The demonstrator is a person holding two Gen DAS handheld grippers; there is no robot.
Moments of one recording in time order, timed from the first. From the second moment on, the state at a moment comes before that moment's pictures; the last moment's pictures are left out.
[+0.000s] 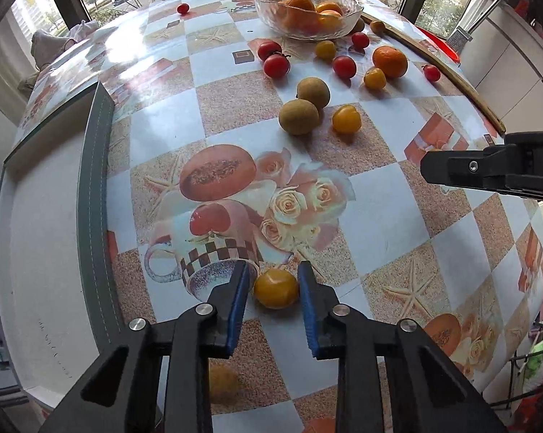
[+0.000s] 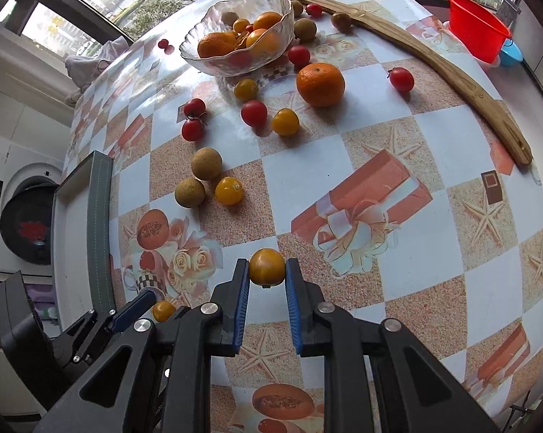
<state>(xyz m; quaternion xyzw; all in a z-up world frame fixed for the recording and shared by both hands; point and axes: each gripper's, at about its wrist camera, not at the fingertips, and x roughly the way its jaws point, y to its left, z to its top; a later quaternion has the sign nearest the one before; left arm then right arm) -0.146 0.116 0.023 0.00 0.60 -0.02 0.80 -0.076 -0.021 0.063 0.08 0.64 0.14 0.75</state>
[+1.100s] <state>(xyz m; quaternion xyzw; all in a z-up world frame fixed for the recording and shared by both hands) -0.165 0.380 0.047 -0.15 0.55 0.12 0.81 -0.063 0.238 0.072 0.00 0.63 0.31 0.72</state>
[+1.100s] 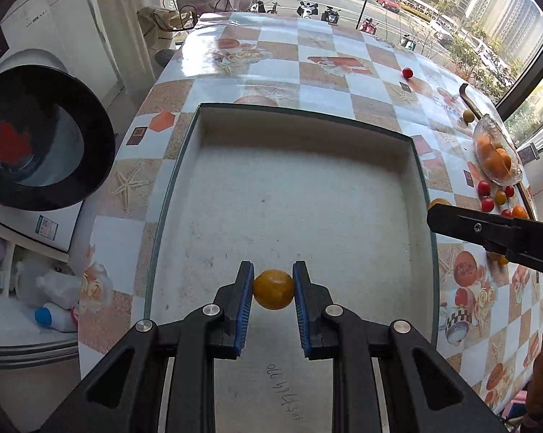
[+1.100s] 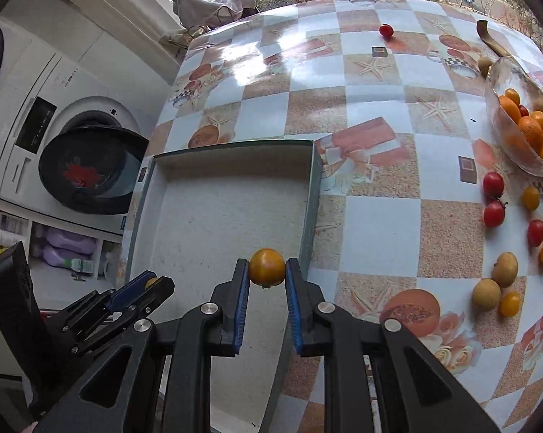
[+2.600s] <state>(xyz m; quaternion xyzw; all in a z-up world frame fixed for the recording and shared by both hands) -0.110 0.253 0.065 -0.02 0.57 0.00 0.82 -0.053 0.049 0.064 0.05 0.64 0.09 0.77</state>
